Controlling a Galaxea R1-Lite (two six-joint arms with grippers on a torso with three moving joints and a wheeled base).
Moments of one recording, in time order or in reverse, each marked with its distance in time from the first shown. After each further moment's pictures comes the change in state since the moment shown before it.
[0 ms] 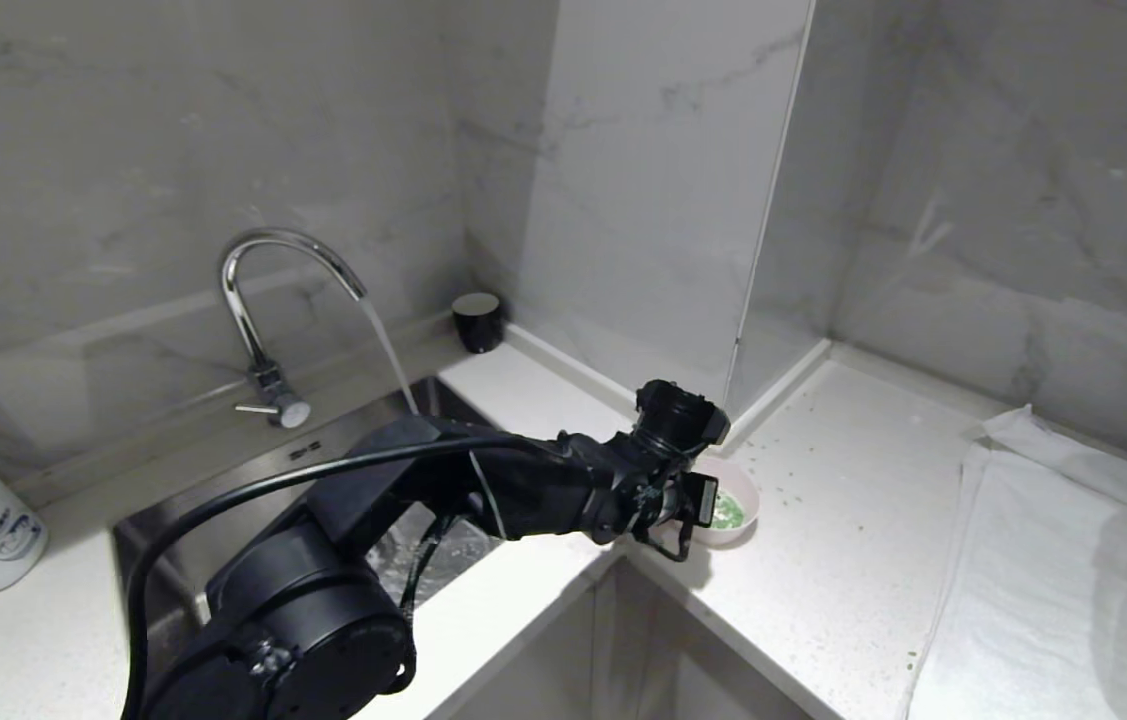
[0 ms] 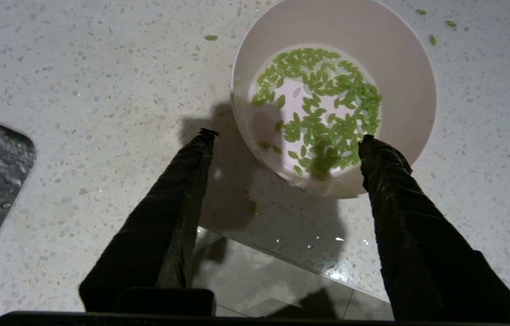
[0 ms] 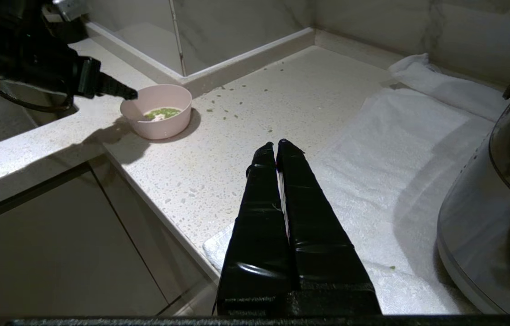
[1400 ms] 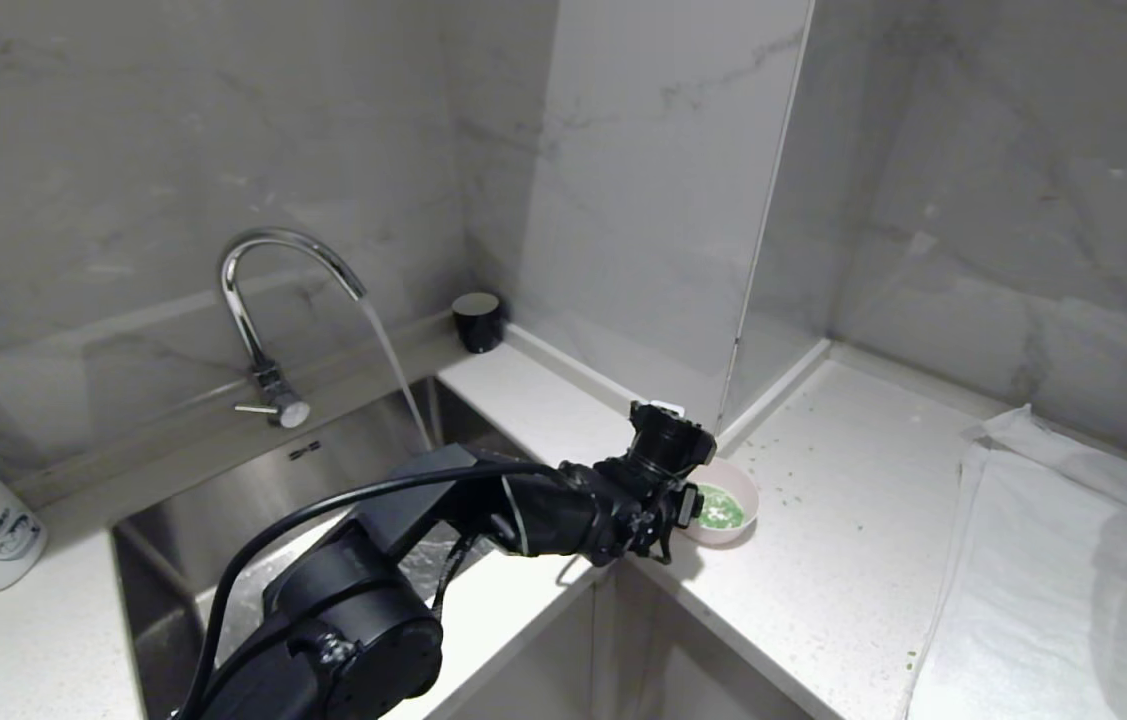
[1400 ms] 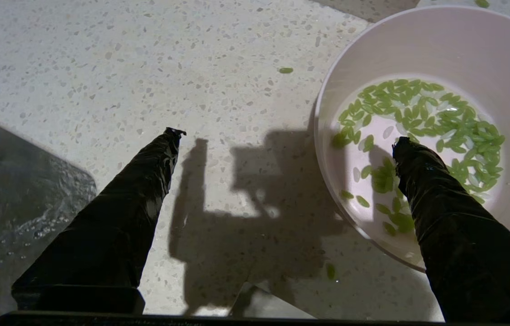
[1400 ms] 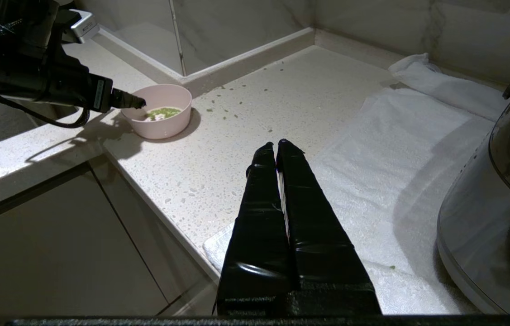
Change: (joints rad) left arm 0.022 0.105 -0.021 -0.145 0.174 0.119; right arm 0.000 0.000 0.000 0.000 0.000 0.000
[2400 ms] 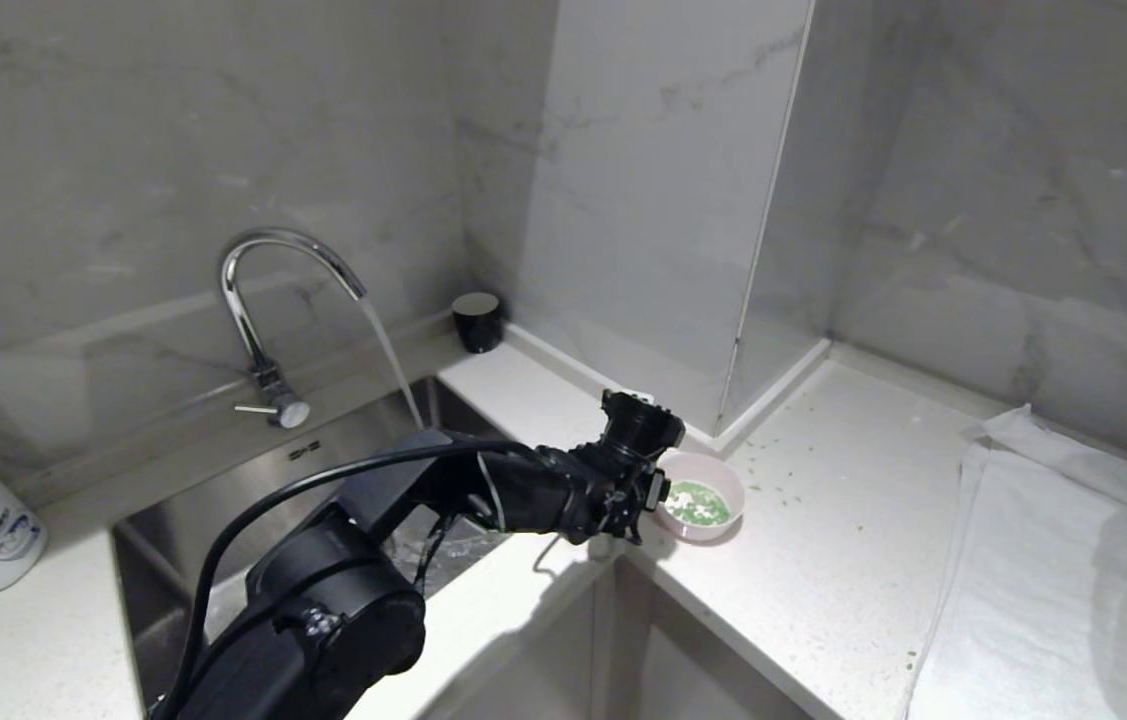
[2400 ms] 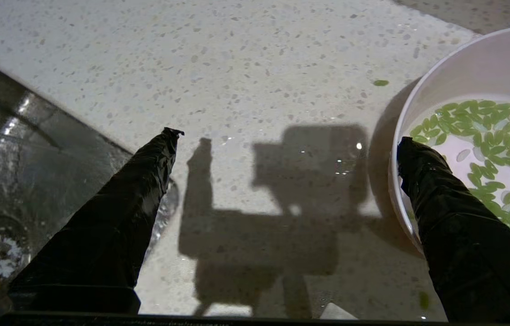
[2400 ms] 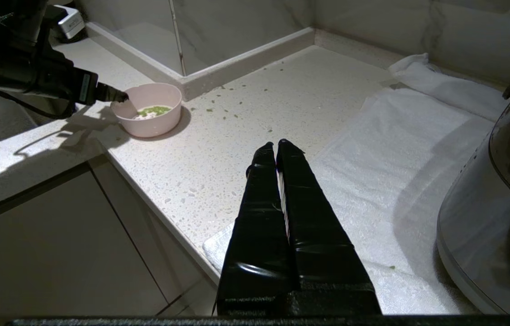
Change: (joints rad) left arm 0.065 -0.008 0.004 0.031 0.060 0.031; right arm 0.000 0.000 0.000 0.000 -0.001 0.000
